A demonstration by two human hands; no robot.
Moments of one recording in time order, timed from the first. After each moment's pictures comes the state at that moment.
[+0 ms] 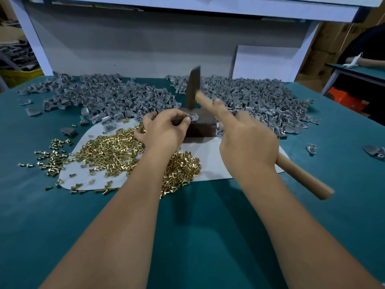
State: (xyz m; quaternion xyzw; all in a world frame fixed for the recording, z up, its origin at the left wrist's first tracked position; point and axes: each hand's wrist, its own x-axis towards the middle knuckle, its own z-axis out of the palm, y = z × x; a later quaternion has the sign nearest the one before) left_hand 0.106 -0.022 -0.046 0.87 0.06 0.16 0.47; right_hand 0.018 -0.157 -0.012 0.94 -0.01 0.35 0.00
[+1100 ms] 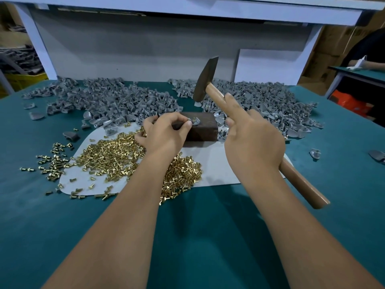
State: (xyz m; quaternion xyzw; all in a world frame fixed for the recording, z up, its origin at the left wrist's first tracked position) left_hand 0.110 -0.021 -0.049 0.86 0.04 0.19 0.47; right_hand 0.024 -0.160 -0.004 0.93 -0.07 0.35 -0.08
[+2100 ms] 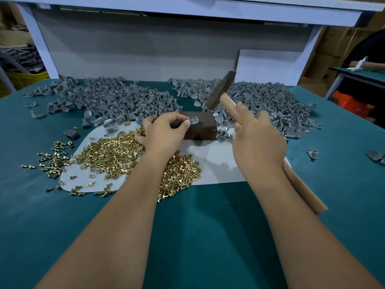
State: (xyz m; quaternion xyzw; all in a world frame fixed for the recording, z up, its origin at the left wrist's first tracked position) left_hand 0.104 -0.017 -0.045 0.87 0.03 0.15 0.47; right_hand 0.035 -0.181 -0.014 0.94 -0.11 0.30 -0.09
